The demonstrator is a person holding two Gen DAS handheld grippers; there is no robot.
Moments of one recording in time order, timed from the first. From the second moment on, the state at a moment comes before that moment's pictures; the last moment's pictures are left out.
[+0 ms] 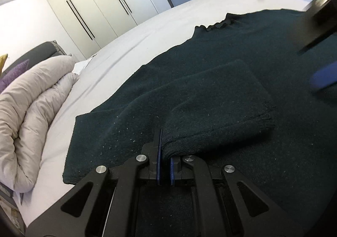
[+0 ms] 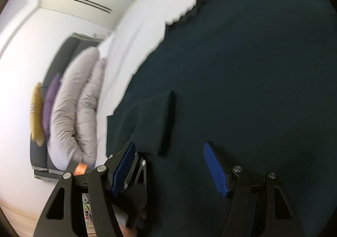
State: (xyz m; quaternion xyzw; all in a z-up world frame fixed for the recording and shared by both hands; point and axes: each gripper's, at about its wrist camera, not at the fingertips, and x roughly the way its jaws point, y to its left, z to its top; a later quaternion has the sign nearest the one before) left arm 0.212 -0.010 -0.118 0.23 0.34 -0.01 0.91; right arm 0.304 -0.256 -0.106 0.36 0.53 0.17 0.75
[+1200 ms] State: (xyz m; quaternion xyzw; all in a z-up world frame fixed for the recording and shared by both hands) left arm 0.183 0.055 -0.058 0.00 0.31 -0.11 0.94; right arm 0.372 -0.246 -0.088 0.30 0.50 0.17 0.79
